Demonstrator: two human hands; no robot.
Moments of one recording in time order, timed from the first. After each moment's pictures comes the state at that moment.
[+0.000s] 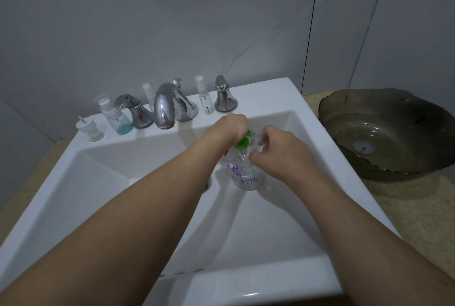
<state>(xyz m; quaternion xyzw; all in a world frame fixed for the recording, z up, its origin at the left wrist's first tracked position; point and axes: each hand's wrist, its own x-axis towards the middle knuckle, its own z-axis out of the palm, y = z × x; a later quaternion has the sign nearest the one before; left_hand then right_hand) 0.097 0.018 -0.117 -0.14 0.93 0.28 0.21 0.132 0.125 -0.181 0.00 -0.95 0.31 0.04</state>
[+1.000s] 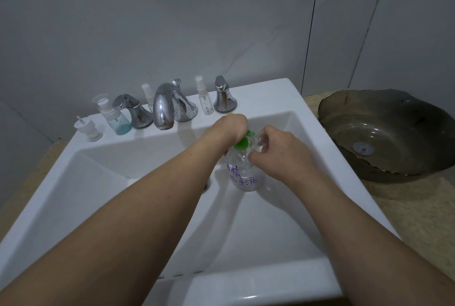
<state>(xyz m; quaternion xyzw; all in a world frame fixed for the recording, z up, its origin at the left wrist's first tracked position) 0.099 0.018 -0.115 -0.13 0.93 0.28 0.19 0.132 0.124 -0.179 0.00 -0.95 0.31 0.03</state>
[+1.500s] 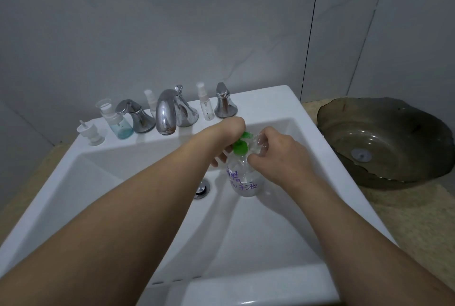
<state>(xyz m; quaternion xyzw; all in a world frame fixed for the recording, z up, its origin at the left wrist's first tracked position) 0.092 0.004 -0.111 -0.16 0.89 0.33 0.26 0.134 0.123 -0.173 0.01 -0.95 0.30 0.07</state>
